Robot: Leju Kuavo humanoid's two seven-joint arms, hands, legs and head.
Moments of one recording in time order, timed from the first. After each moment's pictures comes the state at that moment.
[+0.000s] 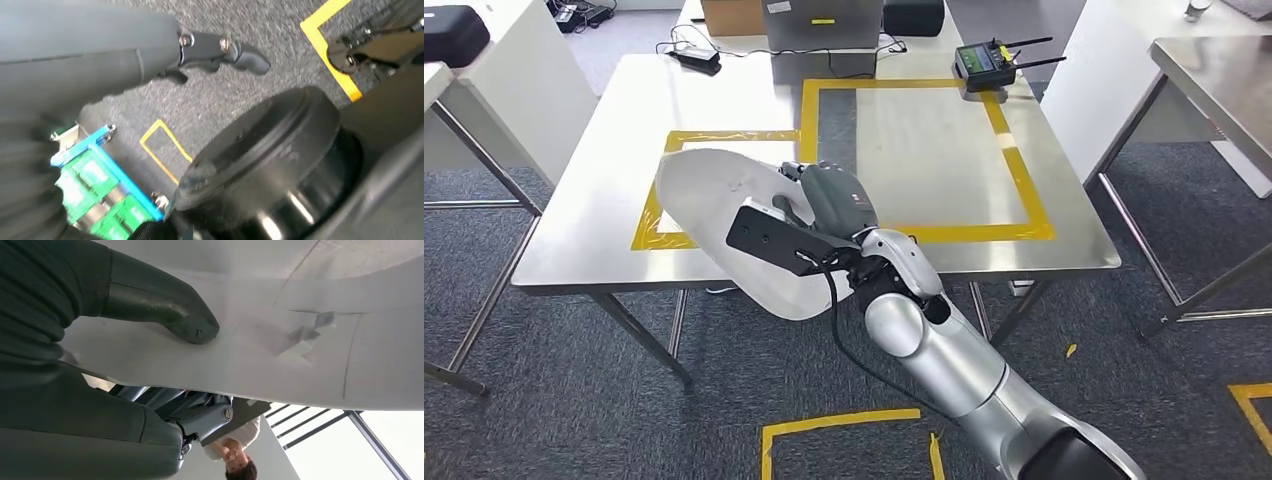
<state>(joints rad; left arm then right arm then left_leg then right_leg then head) -0.12 -0.05 0.76 -0.22 -1.08 -0.62 0.01 -0.60 0.14 0.59 -1.27 0.69 0.02 0.01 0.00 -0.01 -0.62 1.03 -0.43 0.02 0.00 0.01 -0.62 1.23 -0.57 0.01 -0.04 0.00</state>
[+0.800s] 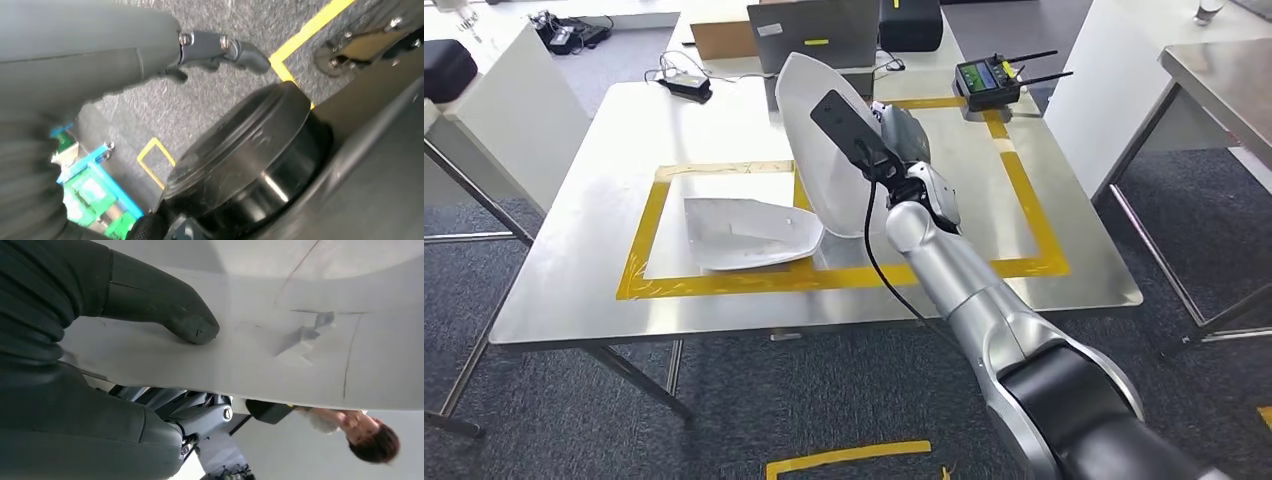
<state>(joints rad) -0.15 -0.06 0.76 -0.22 -1.13 -0.62 -0.02 -0.90 0.20 0.36 -0.61 0.65 -0.24 -0.03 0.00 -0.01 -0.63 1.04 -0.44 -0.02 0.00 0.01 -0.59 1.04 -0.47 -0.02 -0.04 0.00</state>
